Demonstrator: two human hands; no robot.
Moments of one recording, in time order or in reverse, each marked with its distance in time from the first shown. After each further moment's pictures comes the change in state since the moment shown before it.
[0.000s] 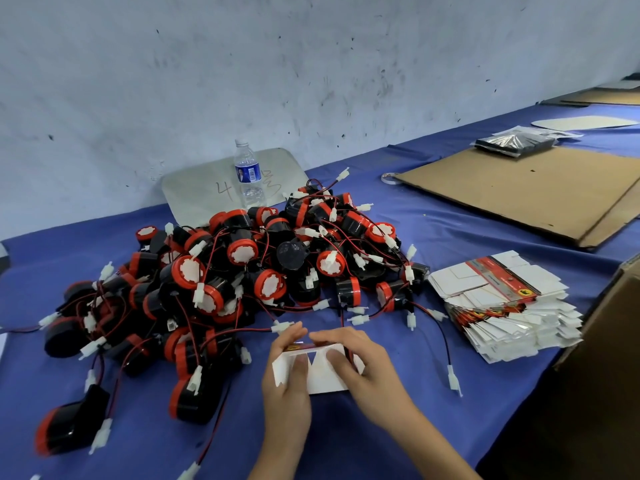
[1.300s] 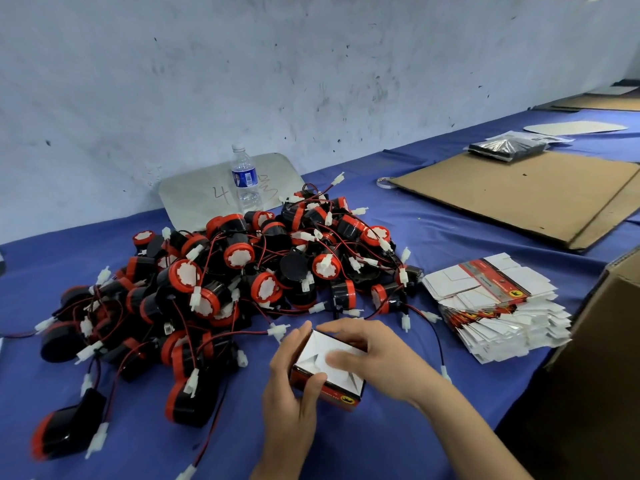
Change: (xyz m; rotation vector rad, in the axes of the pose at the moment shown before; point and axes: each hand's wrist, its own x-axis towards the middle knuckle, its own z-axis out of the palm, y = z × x) left_hand -0.009 0.002 -0.002 0.268 -0.088 0.436; right_hand 0.021 -0.023 -0.038 0.025 -0.295 0.277
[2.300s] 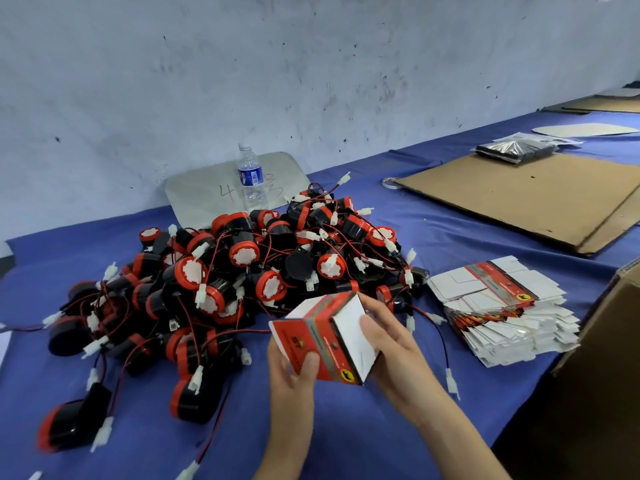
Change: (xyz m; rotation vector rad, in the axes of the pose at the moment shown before) left_hand 0.006 0.002 0.012 -0.444 0.098 -0.518; right_hand 0.000 0.023 0.012 0.892 0.148 -0.055
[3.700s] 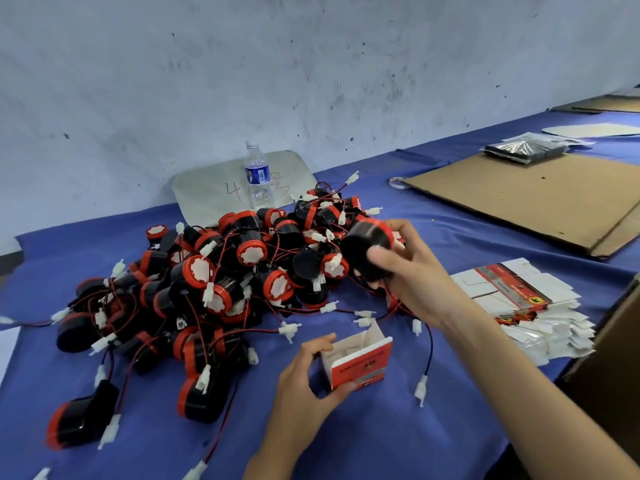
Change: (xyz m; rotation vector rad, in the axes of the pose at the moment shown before) left_hand 0.011 0.000 -0.026 0.631 -0.335 0.182; right_hand 0.065 -0.078 -0.001 -0.191 -0.170 -0.198
